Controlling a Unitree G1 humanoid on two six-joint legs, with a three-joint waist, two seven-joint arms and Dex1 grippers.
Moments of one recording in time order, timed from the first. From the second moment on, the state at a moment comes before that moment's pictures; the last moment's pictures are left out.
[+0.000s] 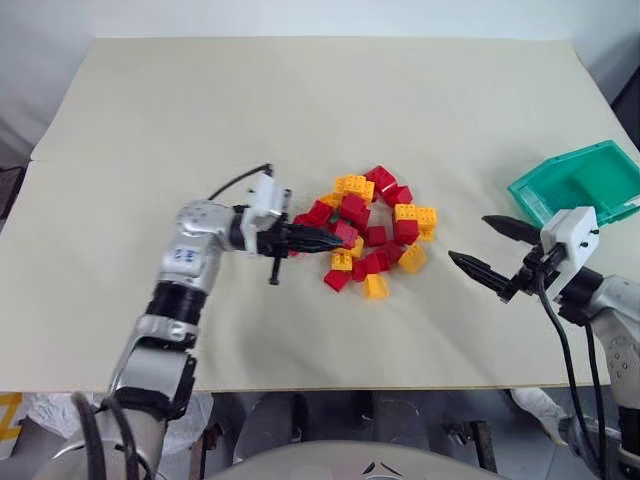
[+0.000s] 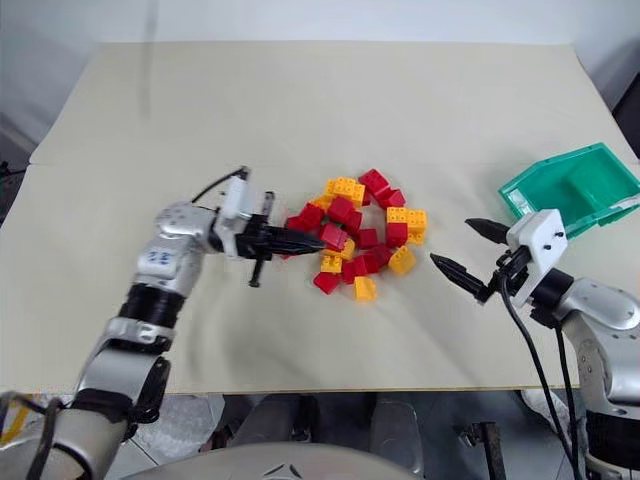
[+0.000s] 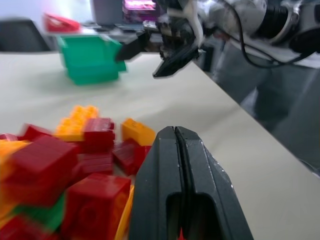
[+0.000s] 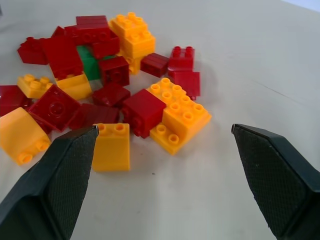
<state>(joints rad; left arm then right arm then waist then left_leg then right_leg) -0.79 0.29 -0.15 0.59 -0.32 -0.04 -1.40 0.00 -0.71 -0.34 -0.29 0.51 0.35 0.83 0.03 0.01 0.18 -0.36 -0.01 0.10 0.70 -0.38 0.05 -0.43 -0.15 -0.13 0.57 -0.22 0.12</state>
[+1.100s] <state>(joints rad) -0.99 0.18 -0.04 1.03 -0.08 -0.15 -1.13 -0.02 -0.68 -0.36 -0.30 0.52 0.35 0.76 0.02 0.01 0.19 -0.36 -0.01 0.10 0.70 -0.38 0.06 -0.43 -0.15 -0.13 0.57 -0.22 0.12</state>
